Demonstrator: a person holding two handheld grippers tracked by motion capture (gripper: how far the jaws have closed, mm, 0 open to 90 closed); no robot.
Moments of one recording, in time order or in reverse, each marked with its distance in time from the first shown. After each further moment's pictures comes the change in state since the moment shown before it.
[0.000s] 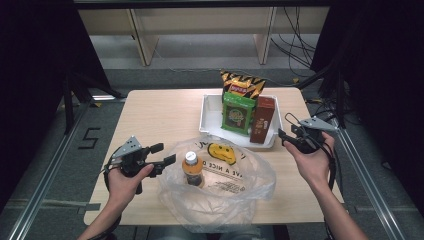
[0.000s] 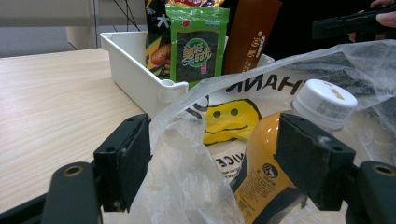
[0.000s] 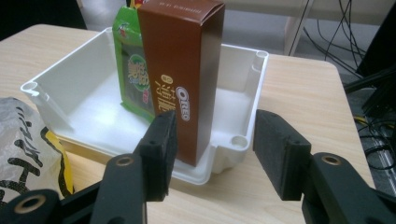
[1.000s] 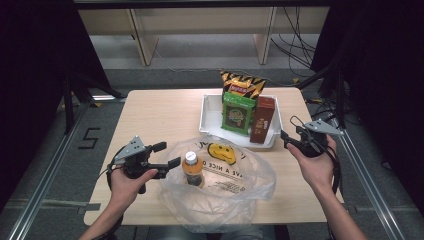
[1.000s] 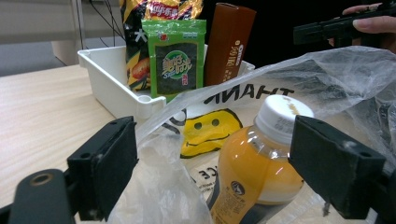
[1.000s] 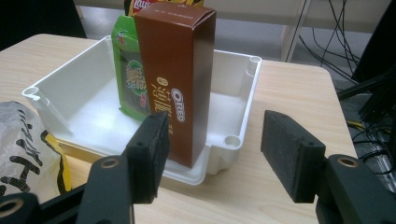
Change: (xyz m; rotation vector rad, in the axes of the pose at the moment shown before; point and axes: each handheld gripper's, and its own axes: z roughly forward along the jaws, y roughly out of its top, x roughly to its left) left arm -0.019 0.008 0.002 -0.025 -0.053 0.062; right arm -0.002 -0.005 -0.008 -0.032 0.005 0.017
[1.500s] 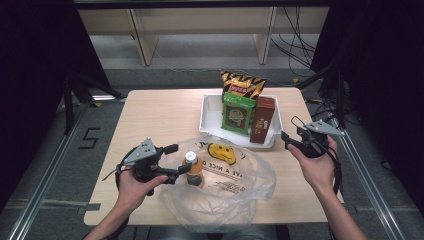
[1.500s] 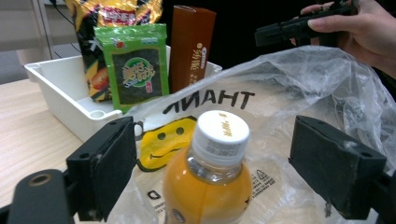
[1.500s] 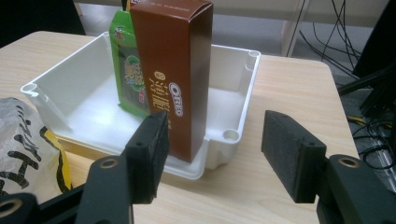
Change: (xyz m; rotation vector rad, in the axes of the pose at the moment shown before) left arm -0.026 0.004 0.017 0.025 -0.094 0.047; right arm -0.004 -0.004 0.001 0.006 -0.015 -0.013
